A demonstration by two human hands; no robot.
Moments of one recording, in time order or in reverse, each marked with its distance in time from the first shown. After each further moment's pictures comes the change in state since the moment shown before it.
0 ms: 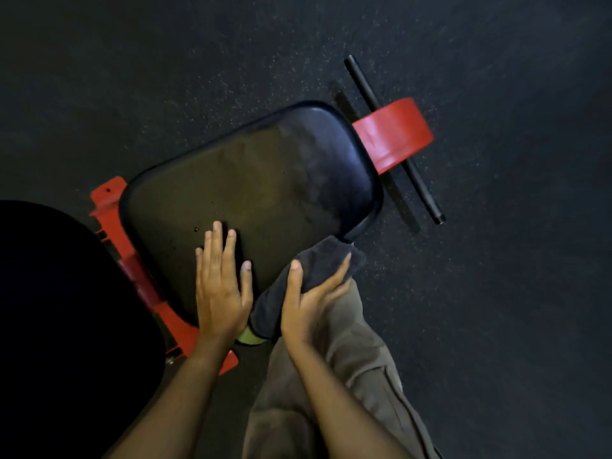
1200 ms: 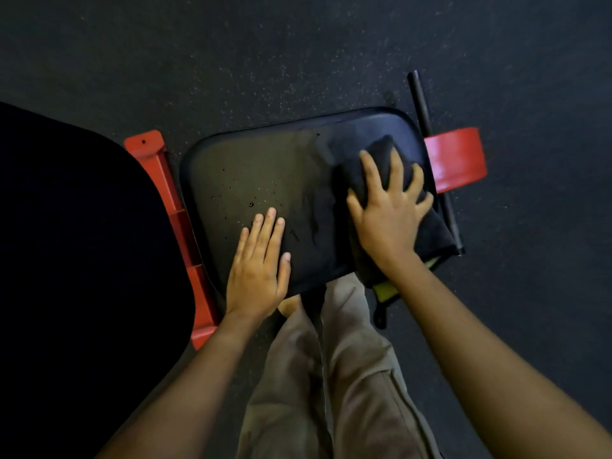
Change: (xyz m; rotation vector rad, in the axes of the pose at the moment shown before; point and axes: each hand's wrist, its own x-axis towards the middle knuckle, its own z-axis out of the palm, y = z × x) left_hand -0.007 -0.002 -0.009 0.038 -0.081 -0.035; right_hand 0.123 -0.089 -0.004 -1.040 -0.338 -0.756
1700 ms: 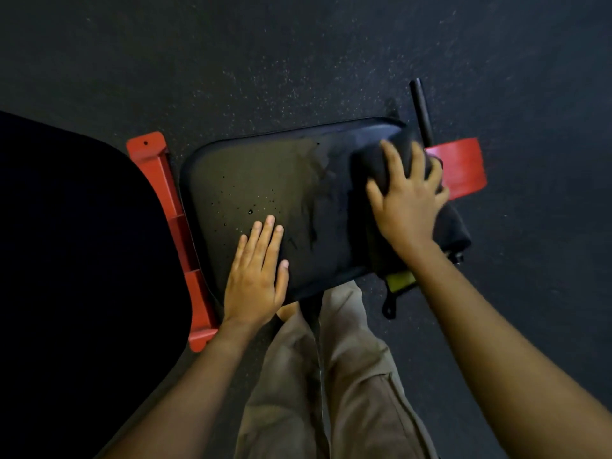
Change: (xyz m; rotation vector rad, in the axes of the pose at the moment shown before) left_hand 0.001 0.002 -0.001 0.002 0.004 -0.019; right_hand 0.032 0.018 -0.014 0.031 0.005 0.038
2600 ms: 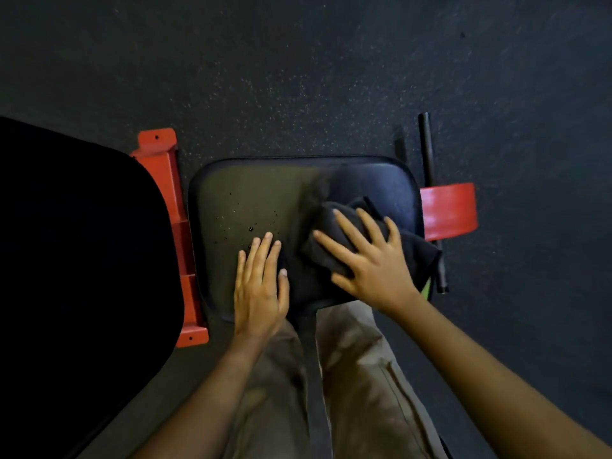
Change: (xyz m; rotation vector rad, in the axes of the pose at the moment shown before) left_hand 0.011 0.031 0.007 -0.120 0.139 -0.265; right_hand -0.023 0.016 0.002 -0.231 -0.136 -0.823
